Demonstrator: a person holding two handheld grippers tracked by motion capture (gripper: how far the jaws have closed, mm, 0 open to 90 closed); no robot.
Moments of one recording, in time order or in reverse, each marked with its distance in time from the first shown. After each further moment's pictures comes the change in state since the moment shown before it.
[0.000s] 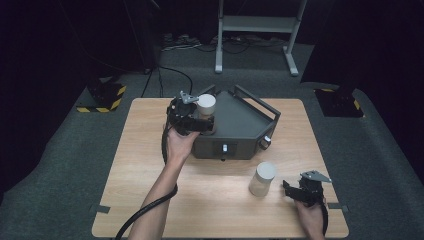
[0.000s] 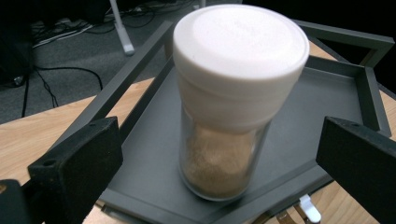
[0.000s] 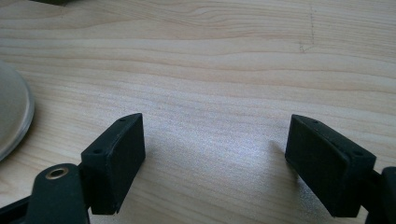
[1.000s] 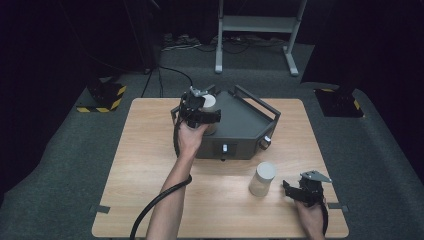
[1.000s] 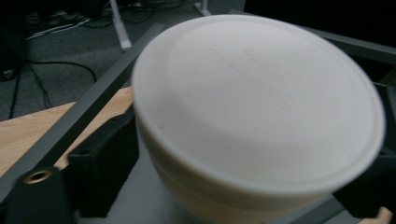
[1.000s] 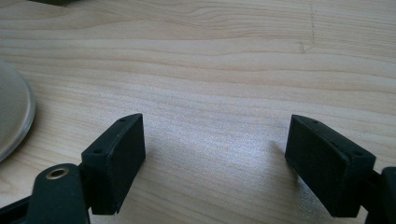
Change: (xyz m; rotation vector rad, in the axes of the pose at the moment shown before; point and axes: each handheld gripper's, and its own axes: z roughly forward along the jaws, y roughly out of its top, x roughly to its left) left arm -0.006 0.016 0.044 0.014 0.005 -0.031; right arm -0.001 0.000 0.000 -0.001 0.003 0.000
